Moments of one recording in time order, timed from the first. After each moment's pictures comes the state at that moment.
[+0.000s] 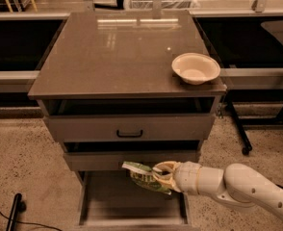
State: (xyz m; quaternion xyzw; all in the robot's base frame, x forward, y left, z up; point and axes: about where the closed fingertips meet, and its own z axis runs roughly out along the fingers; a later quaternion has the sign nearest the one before) arm 0.461 -0.055 0.590 -0.51 0.66 0.25 0.49
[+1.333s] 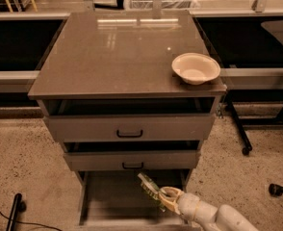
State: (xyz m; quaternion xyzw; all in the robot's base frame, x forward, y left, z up) arm 0.477 -0.098 0.382 -0.33 0.68 0.35 0.55
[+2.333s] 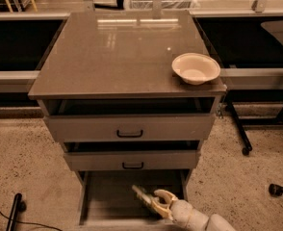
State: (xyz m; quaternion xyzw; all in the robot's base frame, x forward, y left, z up) arm 0.469 -0.073 0.346 -0.28 0.63 0.40 0.59
